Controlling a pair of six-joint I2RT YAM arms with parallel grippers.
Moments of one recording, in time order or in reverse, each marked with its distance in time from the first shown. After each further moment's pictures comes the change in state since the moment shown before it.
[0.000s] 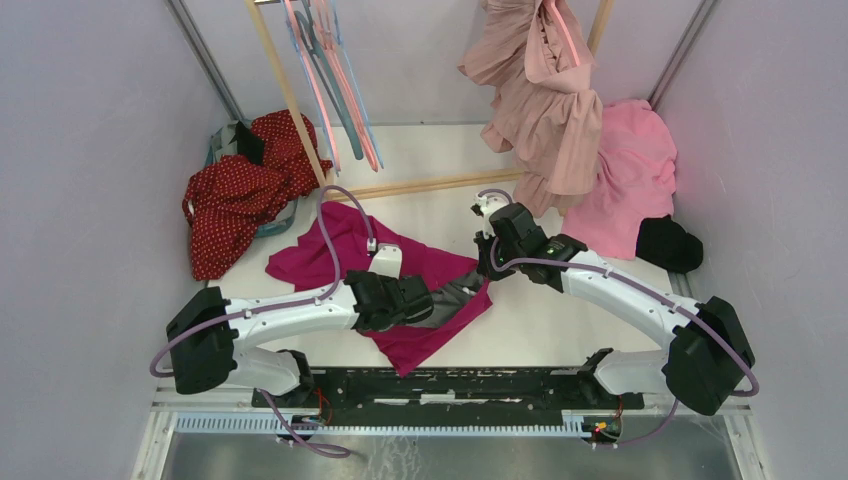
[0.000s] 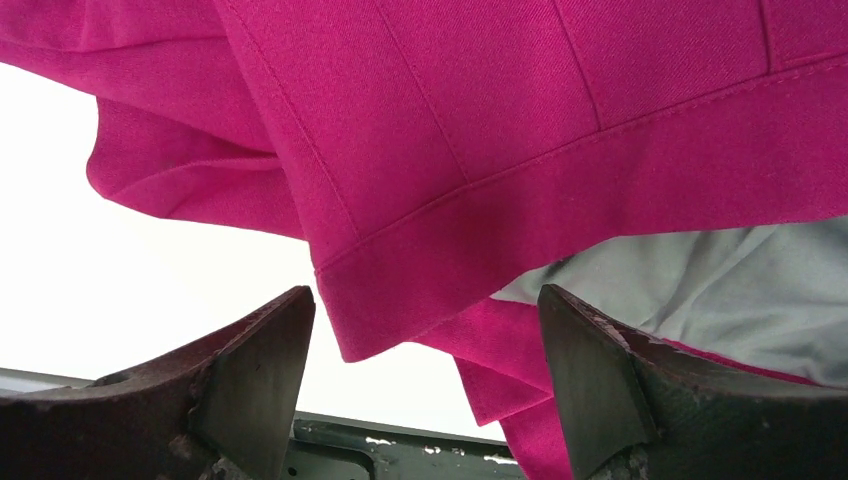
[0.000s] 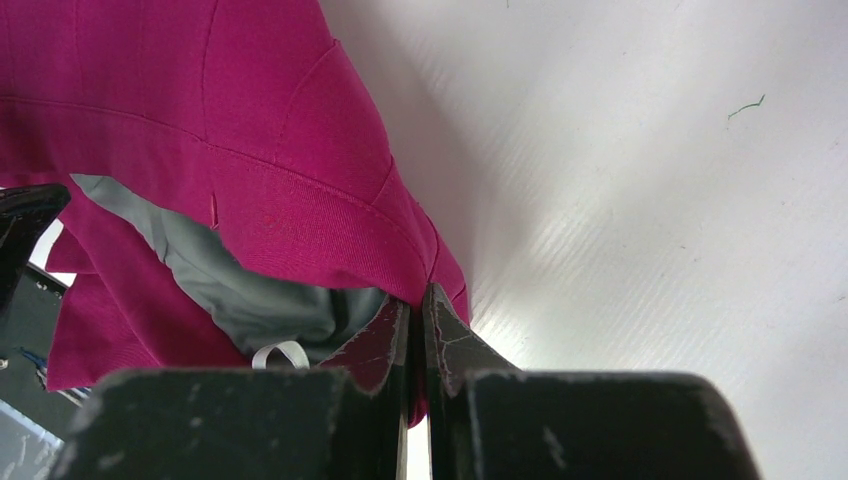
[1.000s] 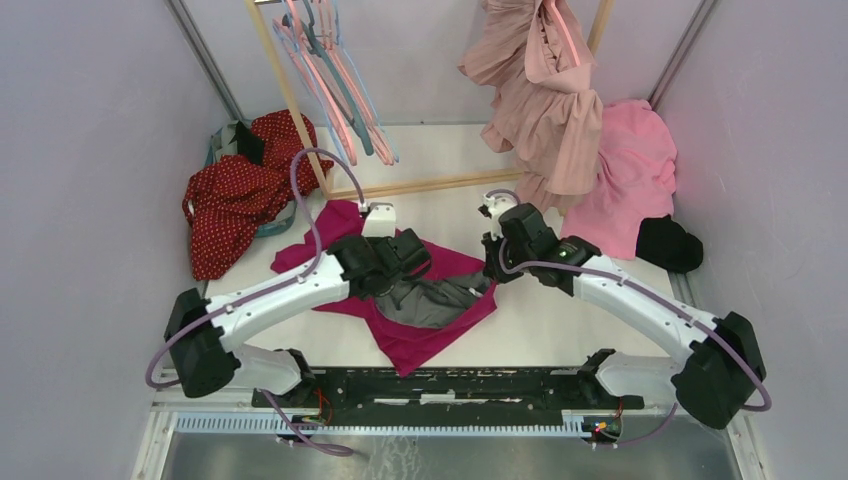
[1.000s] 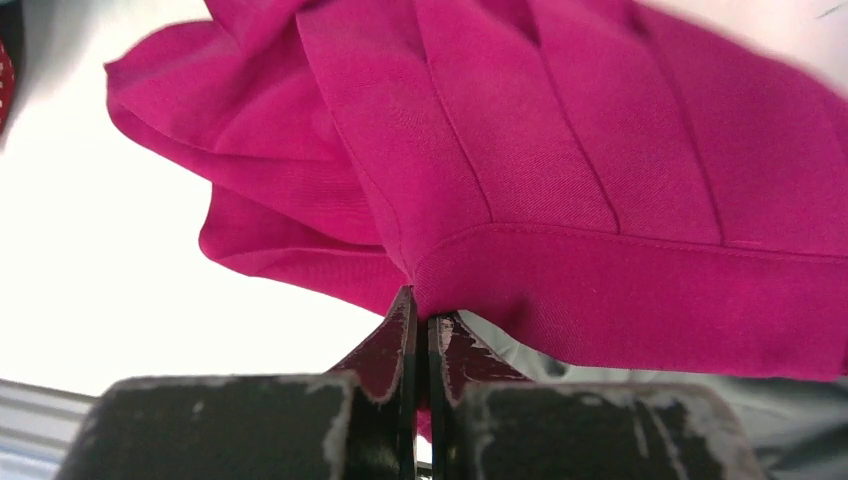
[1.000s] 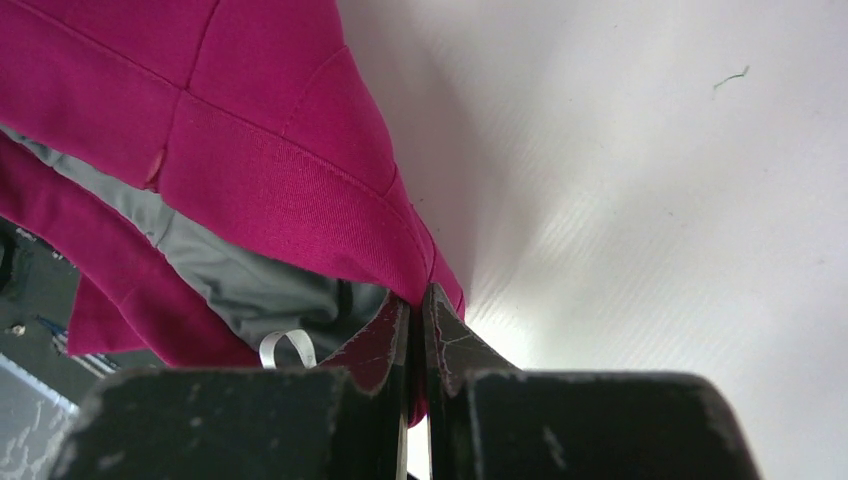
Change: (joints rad) left arm 0.151 0.030 0.226 -0.080 -0.072 0.116; right arm -0.016 -0.060 -0.008 -0.051 -0.027 -0.006
